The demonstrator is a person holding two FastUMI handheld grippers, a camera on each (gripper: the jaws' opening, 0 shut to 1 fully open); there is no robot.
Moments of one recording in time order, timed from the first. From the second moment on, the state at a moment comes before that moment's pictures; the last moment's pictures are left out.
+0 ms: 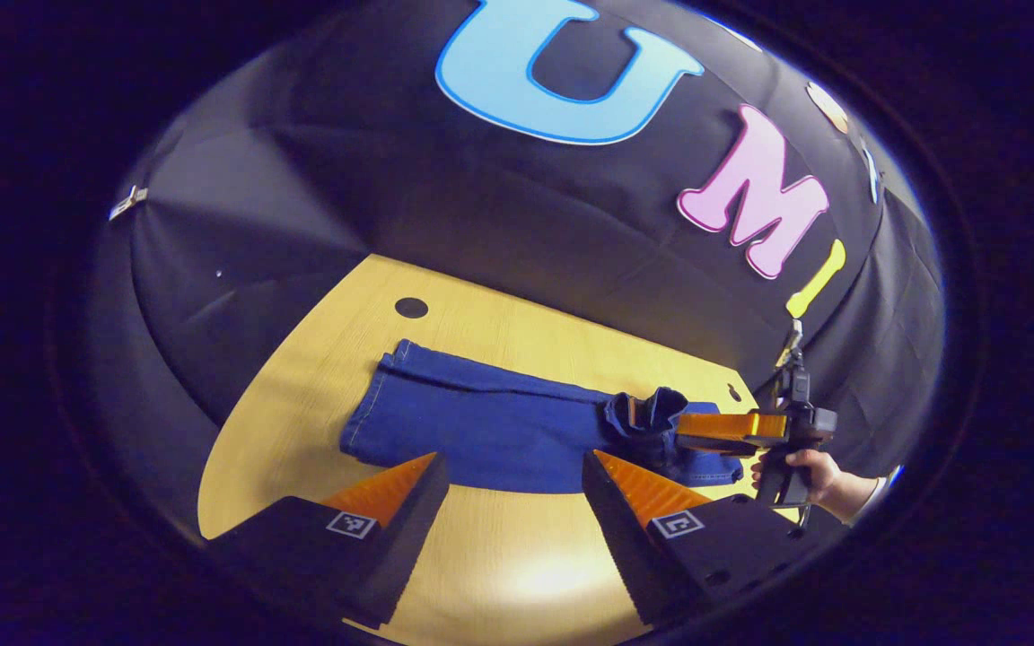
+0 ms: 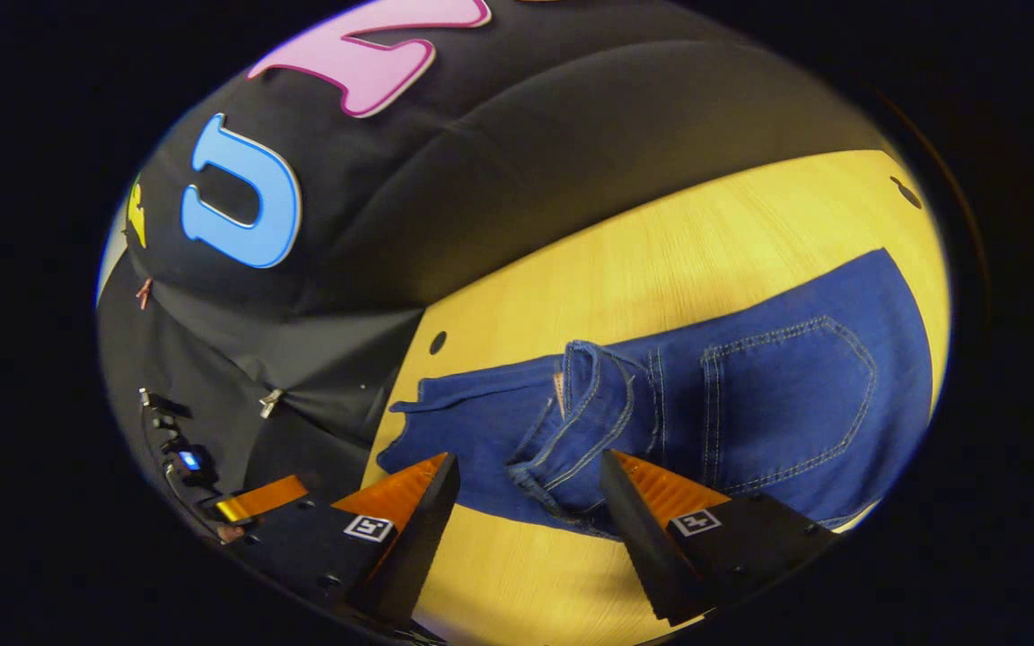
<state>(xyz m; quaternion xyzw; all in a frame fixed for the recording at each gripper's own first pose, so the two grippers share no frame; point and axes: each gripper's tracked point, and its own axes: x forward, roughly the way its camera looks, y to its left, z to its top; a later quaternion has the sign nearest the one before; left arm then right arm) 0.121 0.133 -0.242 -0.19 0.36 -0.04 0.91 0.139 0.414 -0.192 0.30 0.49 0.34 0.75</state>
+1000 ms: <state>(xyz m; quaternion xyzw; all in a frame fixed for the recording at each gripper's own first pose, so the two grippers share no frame) 0.221 0.228 -0.394 0.05 0.56 0.01 0.83 0.174 0.237 -0.092 0.25 0.40 0.36 0.81</state>
